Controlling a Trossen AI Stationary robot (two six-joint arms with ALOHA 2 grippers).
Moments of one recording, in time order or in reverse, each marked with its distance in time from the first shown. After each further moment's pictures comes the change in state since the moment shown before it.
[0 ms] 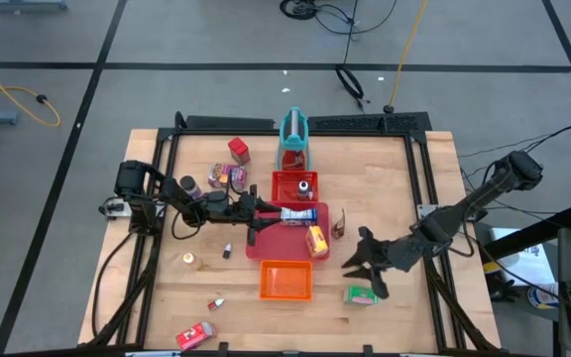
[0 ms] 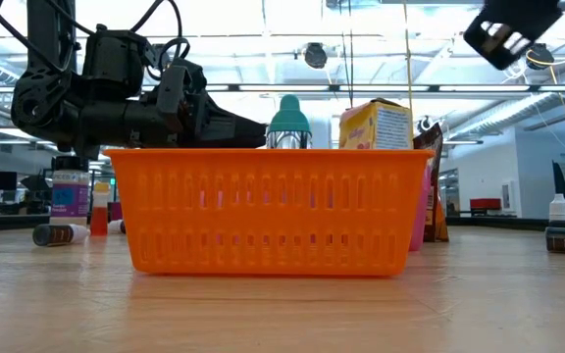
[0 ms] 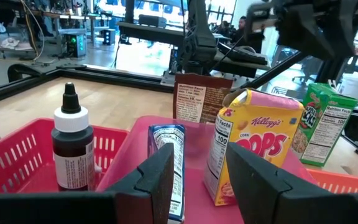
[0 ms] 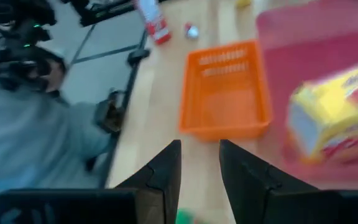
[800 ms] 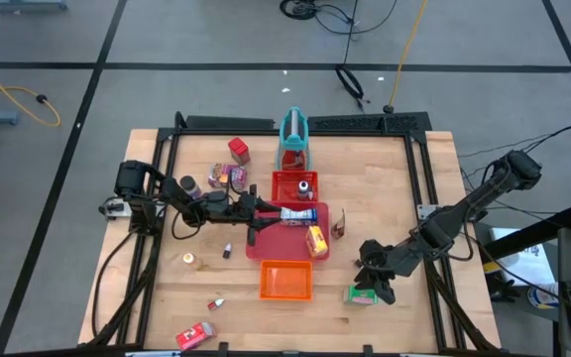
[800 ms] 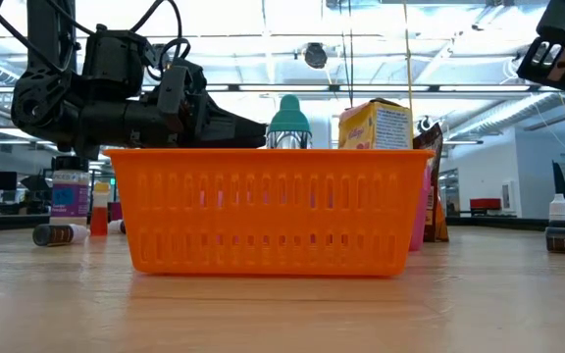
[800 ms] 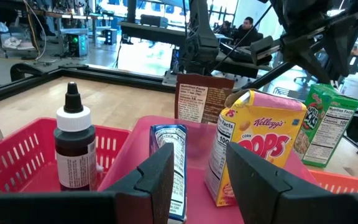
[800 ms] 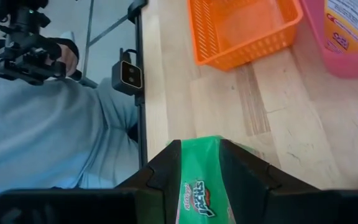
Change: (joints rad) left arm 0.000 0.000 0.000 0.000 -0.008 -0.003; right arm 0.034 0.009 -0.001 -0.119 -0.167 0.365
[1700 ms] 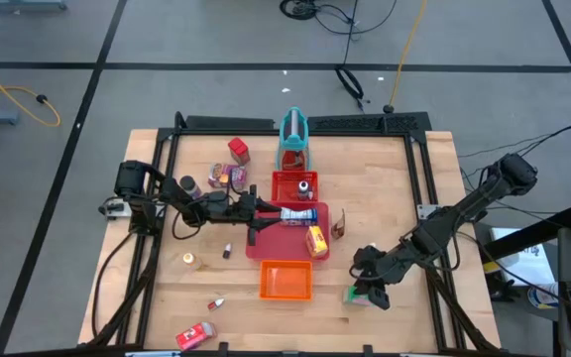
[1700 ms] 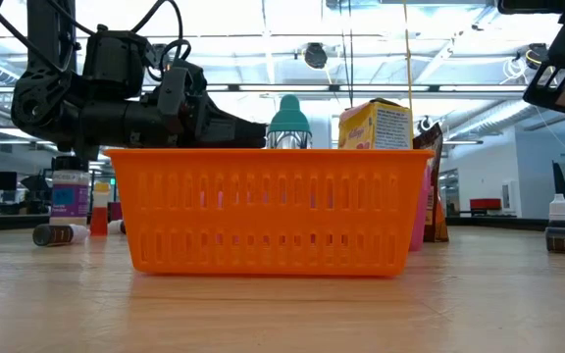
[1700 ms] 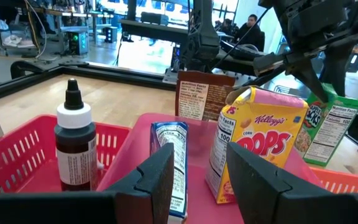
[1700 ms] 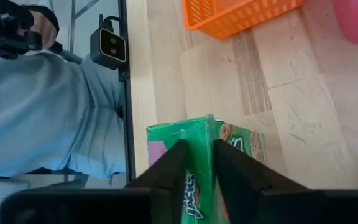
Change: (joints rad) left arm 0.000 0.000 0.000 -0.009 0.000 0.000; right arm -0.001 0.111 0.003 0.007 -0.076 -0.004
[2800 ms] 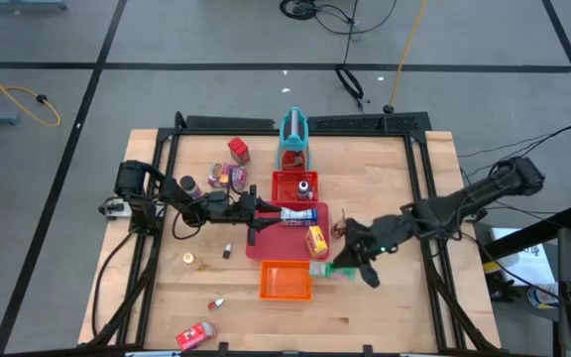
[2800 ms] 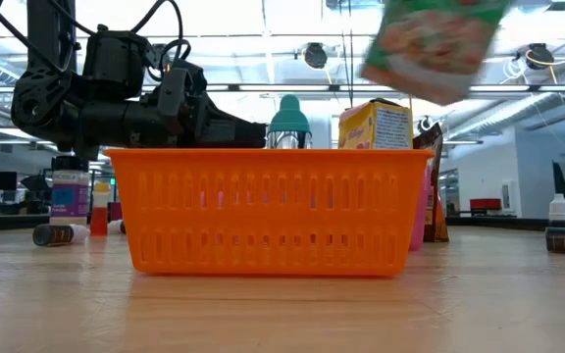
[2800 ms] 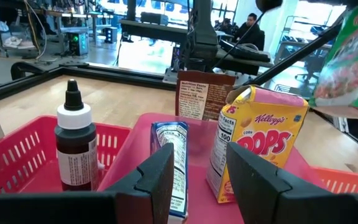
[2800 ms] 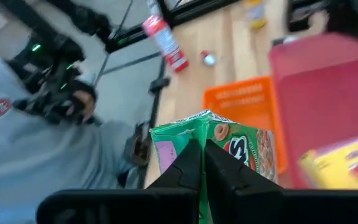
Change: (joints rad) left arm 0.000 0.000 0.000 -0.002 0.000 0.009; right arm -0.240 -0.048 0.215 0.026 -0.023 -0.373
